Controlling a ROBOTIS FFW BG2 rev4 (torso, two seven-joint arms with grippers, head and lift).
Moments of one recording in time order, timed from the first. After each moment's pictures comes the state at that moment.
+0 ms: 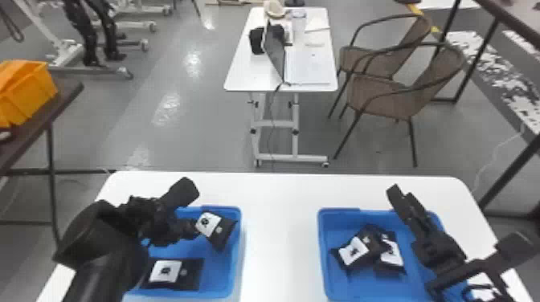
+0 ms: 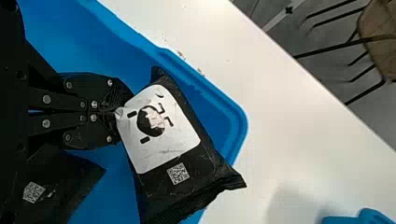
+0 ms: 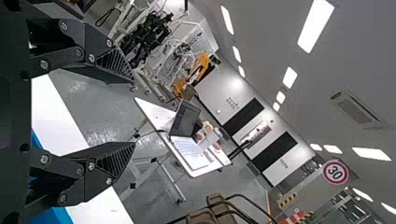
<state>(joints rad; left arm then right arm) -0.21 0.14 0.10 -1.20 -0.88 0.25 -1.01 0.23 0.00 -0.15 -1.57 -0.69 0.06 0.45</state>
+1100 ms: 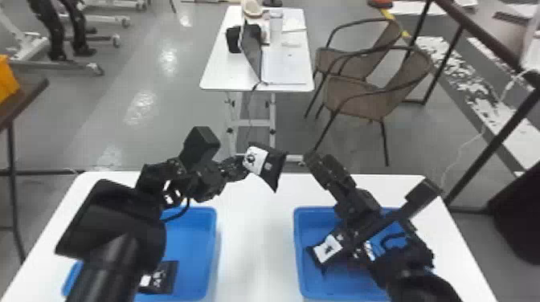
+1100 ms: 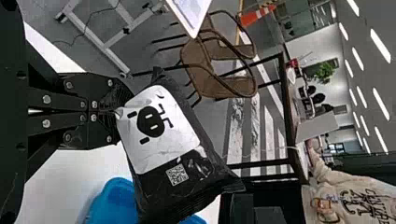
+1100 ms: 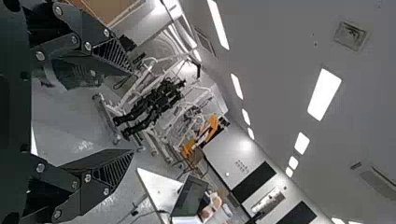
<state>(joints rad) -0.17 0.05 -0.09 -1.51 -0.45 0.21 -0.83 0.10 0.00 0.03 -1.57 -0.67 0.09 0.52</state>
